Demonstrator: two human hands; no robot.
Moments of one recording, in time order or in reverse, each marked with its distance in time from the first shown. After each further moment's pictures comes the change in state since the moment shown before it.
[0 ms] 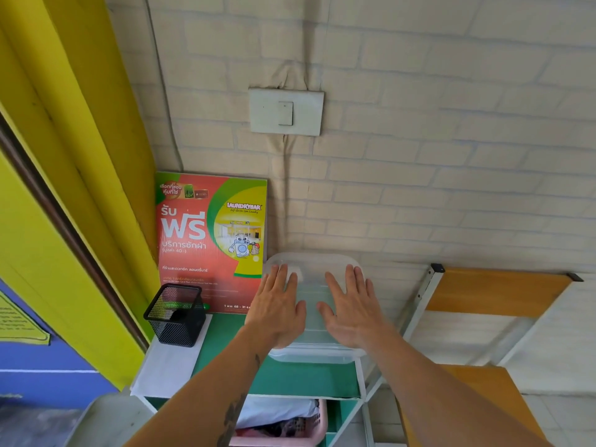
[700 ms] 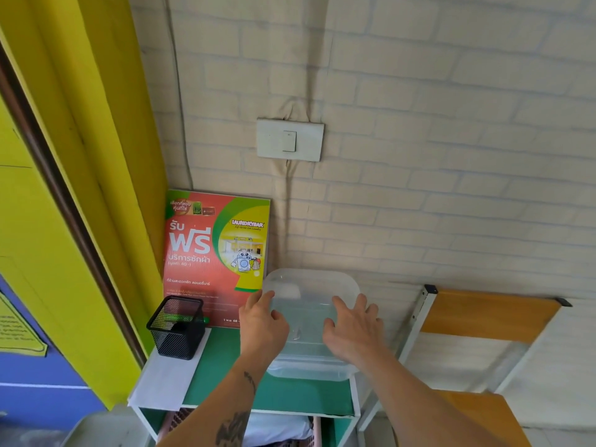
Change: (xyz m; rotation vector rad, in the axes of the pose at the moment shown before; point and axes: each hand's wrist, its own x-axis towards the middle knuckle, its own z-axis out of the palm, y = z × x) left_hand -0.019 0.007 -0.004 -0.718 0.332 -0.461; right_hand -0.021 -0.012 -0.019 0.099 0.014 0.222
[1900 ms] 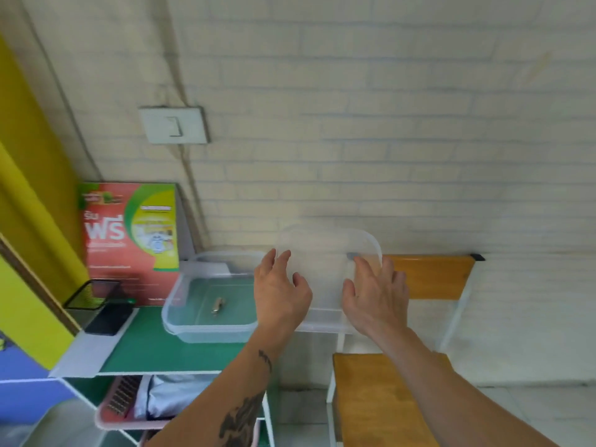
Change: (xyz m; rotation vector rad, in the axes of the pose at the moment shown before) left_hand -0.114 0.167 0.126 0.017 0.140 0.214; right_hand -0.052 0.215 -0.063 0.146 0.412 0.072
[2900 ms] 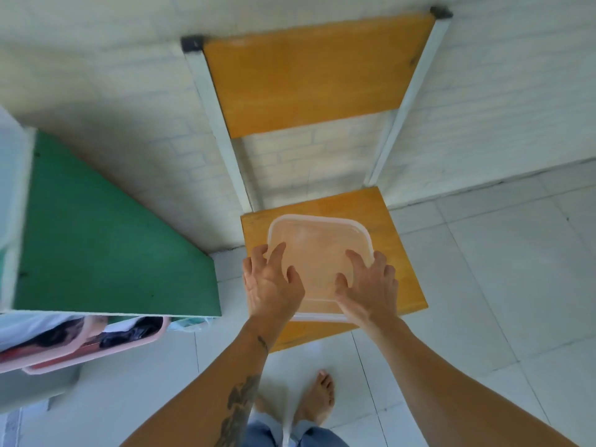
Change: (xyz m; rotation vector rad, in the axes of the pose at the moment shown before) left_hand -0.184 -0.110 0.312 0.271 -0.484 -0.038; right_hand -0.115 0.291 0.211 -0.056 -0.472 0.388
